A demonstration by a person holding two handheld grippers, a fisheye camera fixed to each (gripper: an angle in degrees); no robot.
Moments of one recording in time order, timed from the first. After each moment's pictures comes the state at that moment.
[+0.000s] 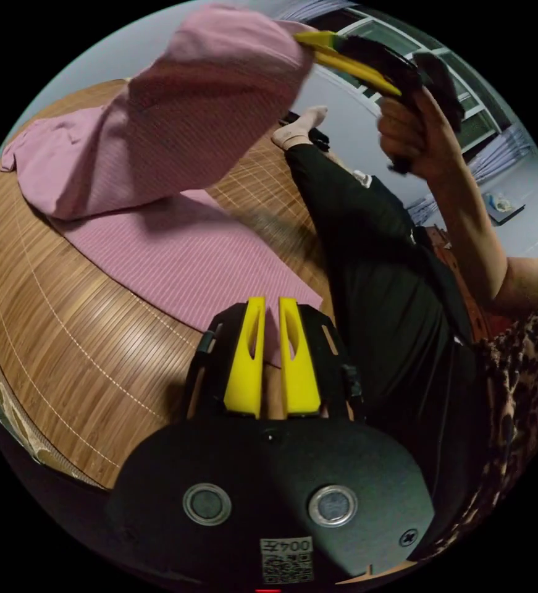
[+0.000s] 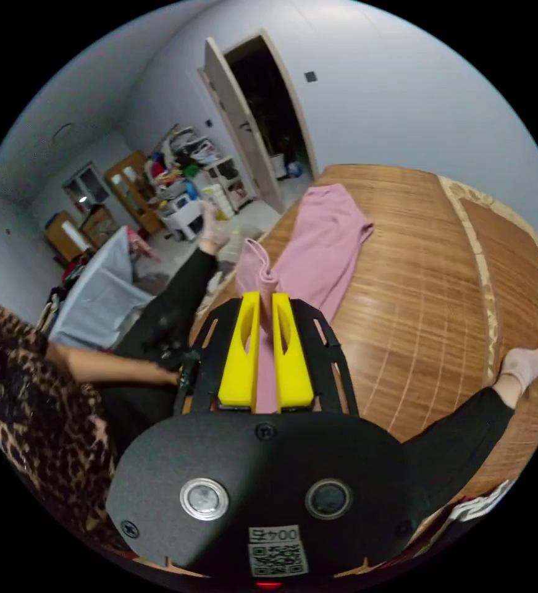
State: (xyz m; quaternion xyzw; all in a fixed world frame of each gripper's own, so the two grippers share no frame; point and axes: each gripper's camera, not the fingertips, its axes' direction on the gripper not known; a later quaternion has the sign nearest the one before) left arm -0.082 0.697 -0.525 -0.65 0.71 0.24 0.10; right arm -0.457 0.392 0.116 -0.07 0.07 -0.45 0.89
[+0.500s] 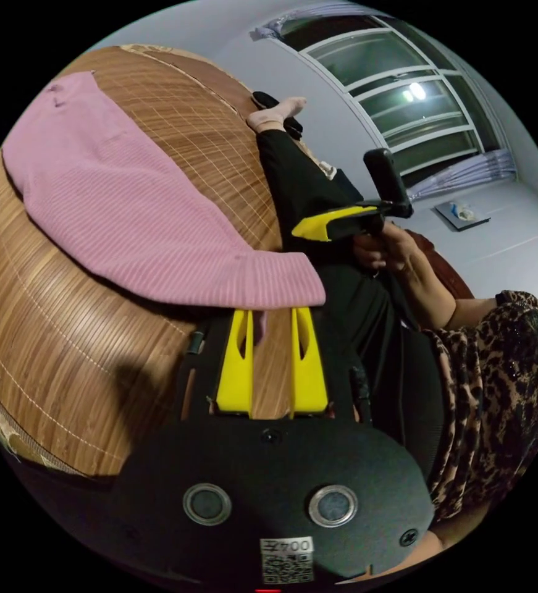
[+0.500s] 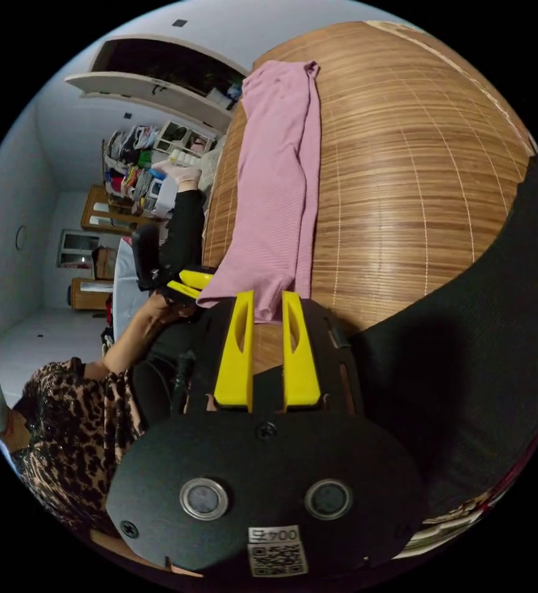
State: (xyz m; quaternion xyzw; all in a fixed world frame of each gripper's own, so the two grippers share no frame) left arm -0.098 0.716 -0.493 -0.69 0.70 0.20 -0.03; right arm -0.296 0.403 0.121 -0.24 0.06 -0.18 0.95
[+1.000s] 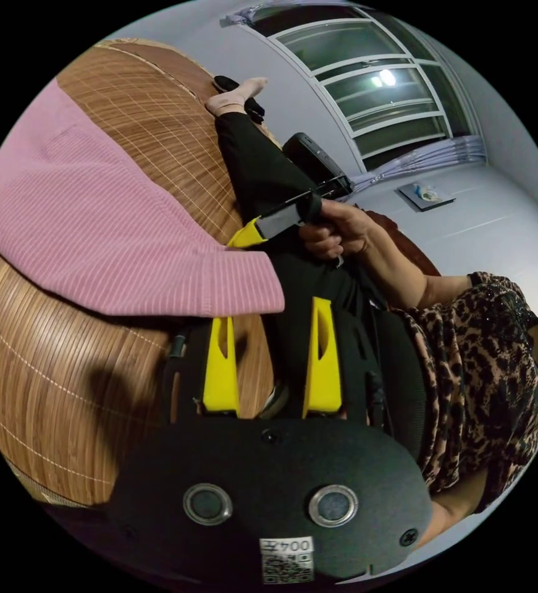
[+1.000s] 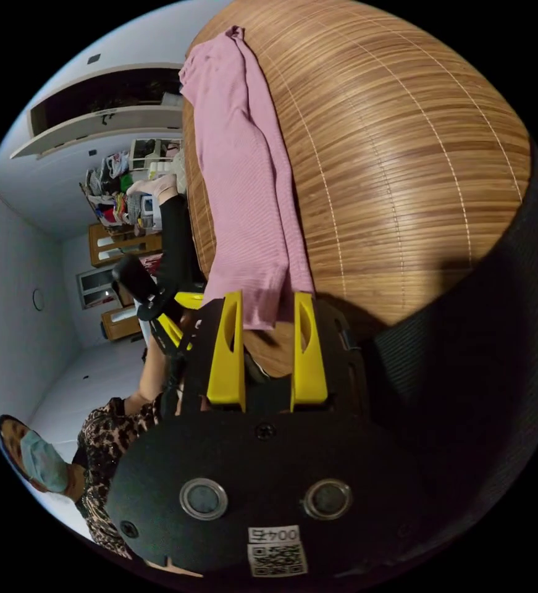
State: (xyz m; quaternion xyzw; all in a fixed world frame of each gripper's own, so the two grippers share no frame) left arm -0.094 0.740 -0.468 -0.68 0.71 0.14 -0.11; right arm -0.247 0.357 0.150 -0.30 0.03 -0.05 0.95
